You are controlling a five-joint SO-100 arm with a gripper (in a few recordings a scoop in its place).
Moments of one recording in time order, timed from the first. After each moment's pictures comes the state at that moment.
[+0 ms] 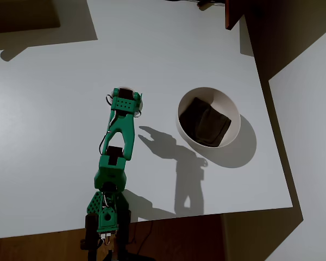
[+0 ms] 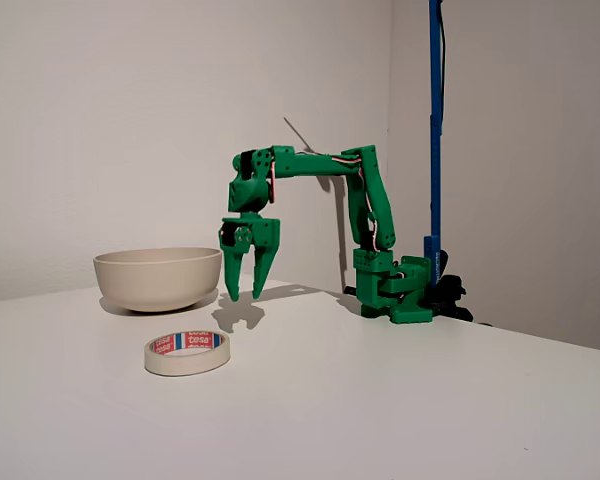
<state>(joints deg) 13.3 81.4 81.7 81.7 -3.4</state>
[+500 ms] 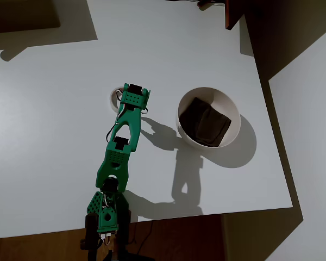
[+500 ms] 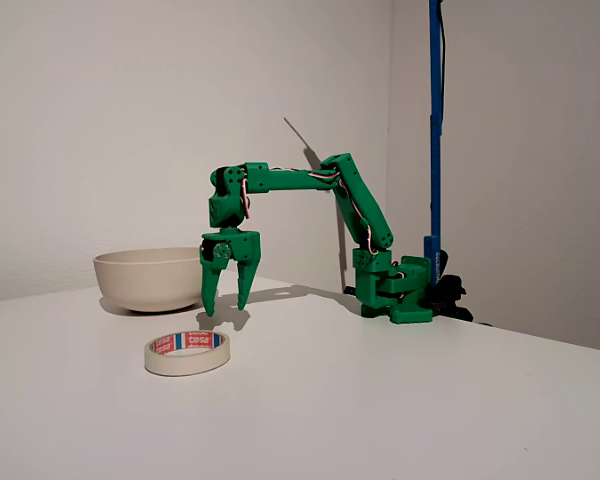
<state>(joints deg) 17.2 67.2 65.0 87.7 -5.7</state>
